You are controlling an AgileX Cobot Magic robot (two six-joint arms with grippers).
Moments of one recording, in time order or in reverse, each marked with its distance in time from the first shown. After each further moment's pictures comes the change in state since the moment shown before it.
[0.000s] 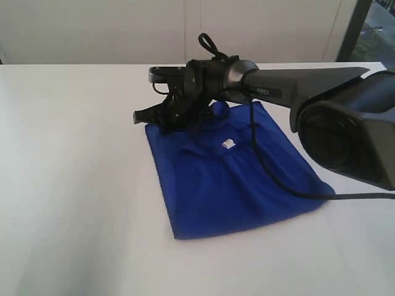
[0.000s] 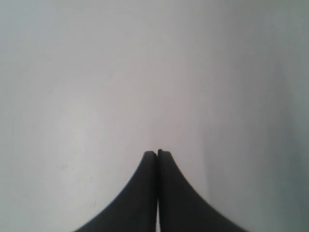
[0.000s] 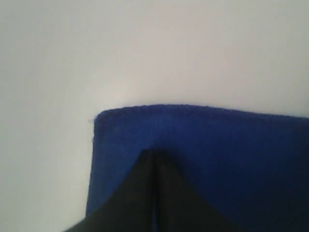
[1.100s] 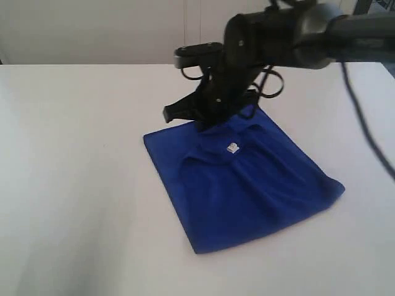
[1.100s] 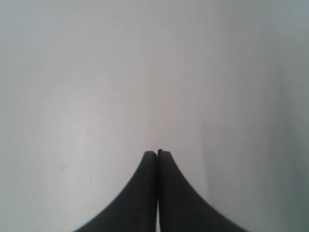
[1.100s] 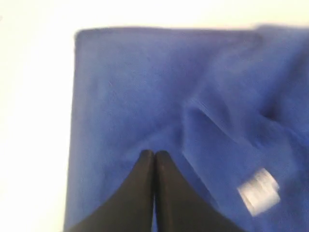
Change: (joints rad) left arm 0.000 0.000 0.000 0.000 0.000 0.000; right arm -0.004 -0.410 0.380 -0.135 0.158 -0.054
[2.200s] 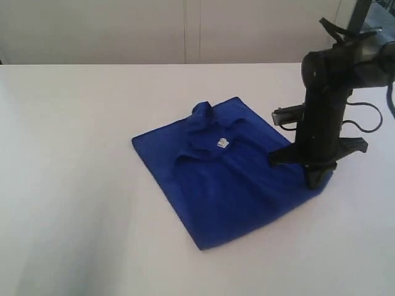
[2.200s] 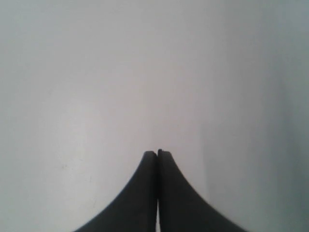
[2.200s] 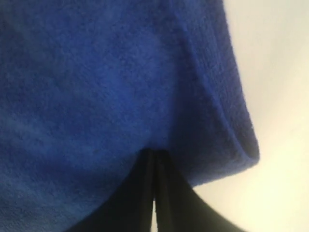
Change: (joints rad) left arm 0.000 0.000 0.000 0.000 0.000 0.000; right arm -0.321 0.014 0.237 -0.180 0.341 0.079
